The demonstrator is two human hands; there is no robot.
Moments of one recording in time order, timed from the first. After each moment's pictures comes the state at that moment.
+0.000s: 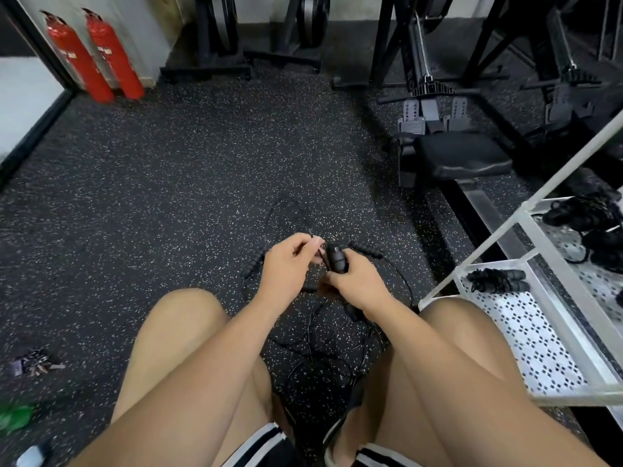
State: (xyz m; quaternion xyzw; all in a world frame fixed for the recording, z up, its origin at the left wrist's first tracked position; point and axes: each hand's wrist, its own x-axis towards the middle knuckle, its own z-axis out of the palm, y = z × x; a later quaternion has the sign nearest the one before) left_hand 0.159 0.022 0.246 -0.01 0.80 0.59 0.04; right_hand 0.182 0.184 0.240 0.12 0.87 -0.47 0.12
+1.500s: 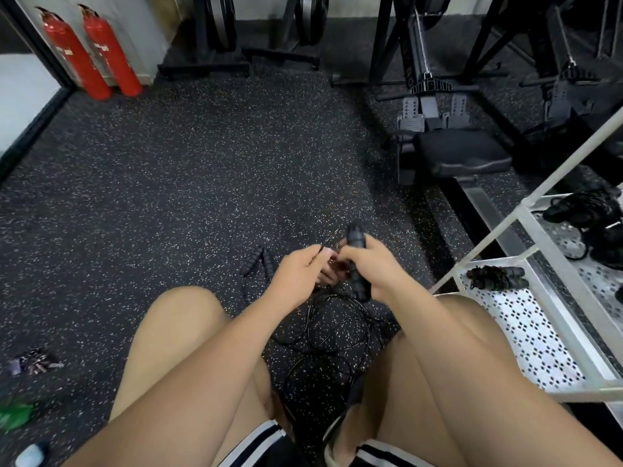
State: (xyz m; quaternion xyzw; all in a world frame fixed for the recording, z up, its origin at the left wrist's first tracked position) left_hand 0.165 0.030 0.231 0.06 0.81 0.56 0.16; right_hand 0.168 0.204 0.265 0.22 0.68 -0.68 0.17
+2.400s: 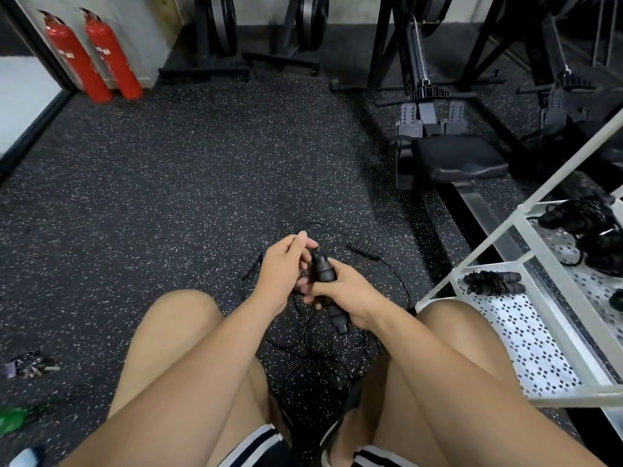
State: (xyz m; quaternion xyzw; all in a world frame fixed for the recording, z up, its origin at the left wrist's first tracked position) left_hand 0.157 0.023 0.250 -0.11 0.69 0.71 0.10; right_hand 0.188 0.173 0.235 0.07 0.63 -0.73 0.25
